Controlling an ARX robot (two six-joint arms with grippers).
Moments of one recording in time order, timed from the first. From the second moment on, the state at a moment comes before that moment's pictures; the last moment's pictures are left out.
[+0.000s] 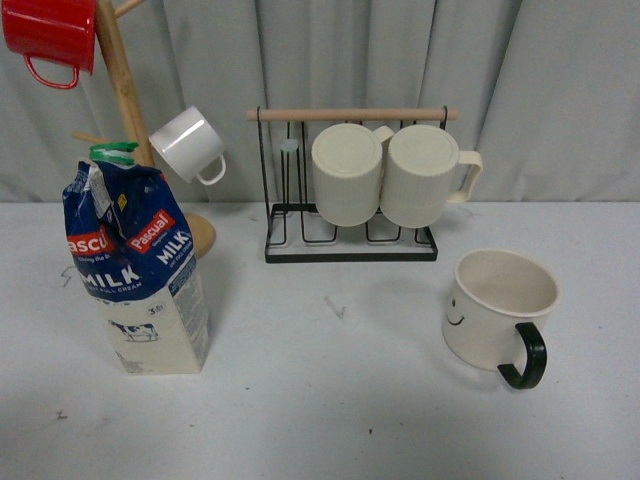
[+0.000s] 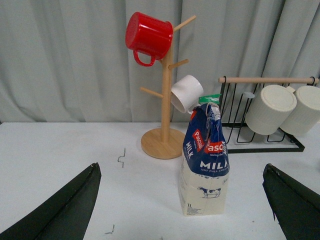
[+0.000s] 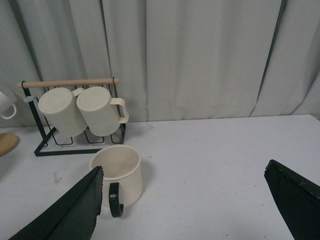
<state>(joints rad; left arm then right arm) 0.00 0.01 0.01 0.00 0.00 -0.01 0.00 0.00 0.01 0.00 0.00 0.00</state>
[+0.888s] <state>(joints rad) 0.00 0.01 0.01 0.00 0.00 -0.01 0.00 0.00 0.01 0.00 0.00 0.00</state>
